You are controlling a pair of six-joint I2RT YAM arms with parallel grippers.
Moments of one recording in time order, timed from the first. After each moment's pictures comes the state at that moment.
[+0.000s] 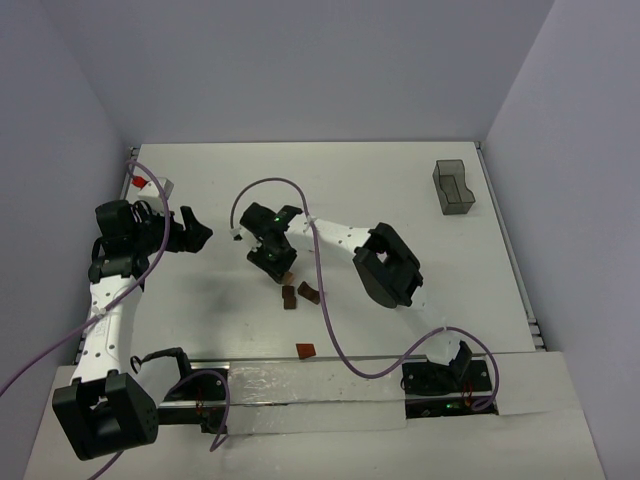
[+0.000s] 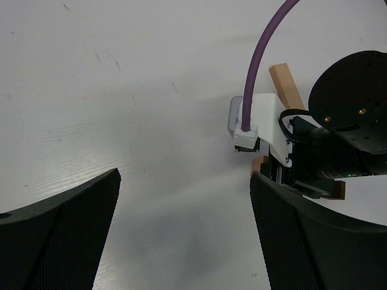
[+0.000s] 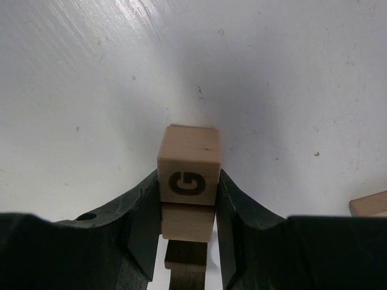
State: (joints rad) left arm 0.18 1.00 0.79 -0.33 0.60 0.04; right arm 0.94 2.30 1.90 -0.88 -0.08 -0.07
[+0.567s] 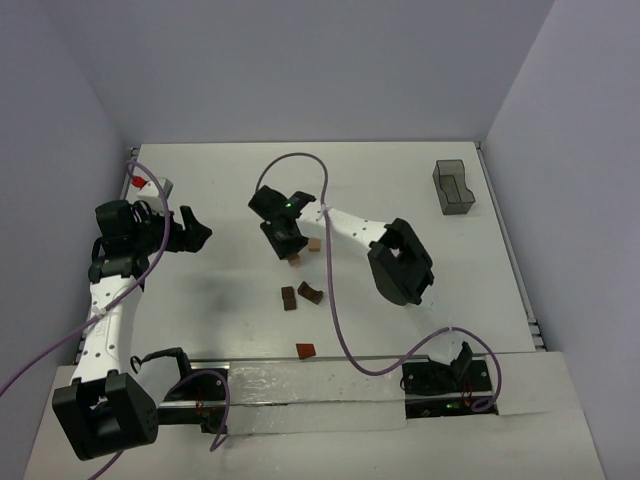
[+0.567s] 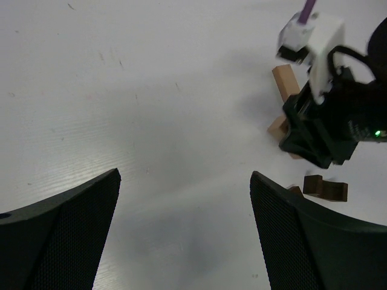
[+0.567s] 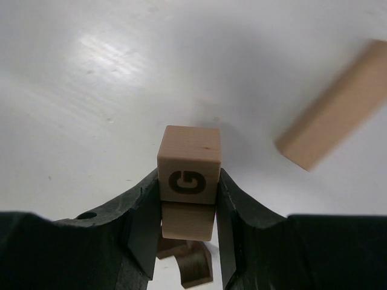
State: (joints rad) left arm 0.18 1.00 0.79 -0.33 0.59 0.04; right arm 0.89 2.24 1.91 -0.88 0.15 0.28
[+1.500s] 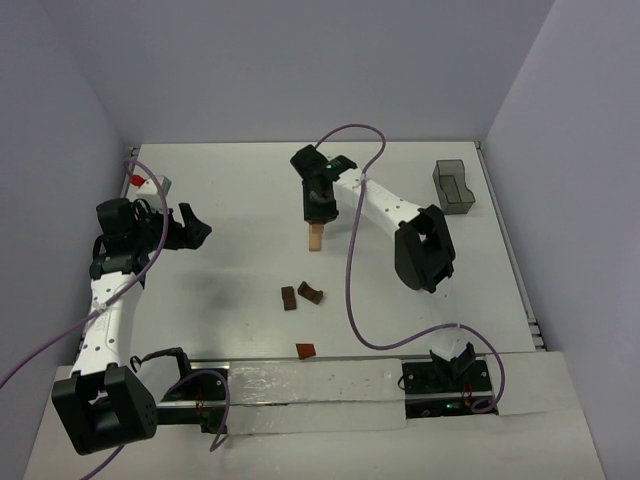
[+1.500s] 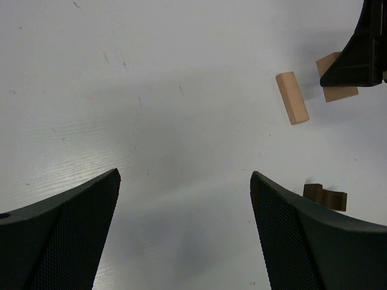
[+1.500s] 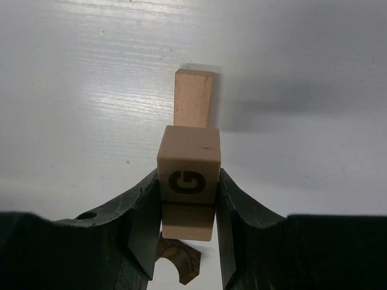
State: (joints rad) left arm 0.18 1.03 0.79 -0.30 0.57 0.00; right arm 0.65 2.17 1.96 -0.96 0.18 0.58
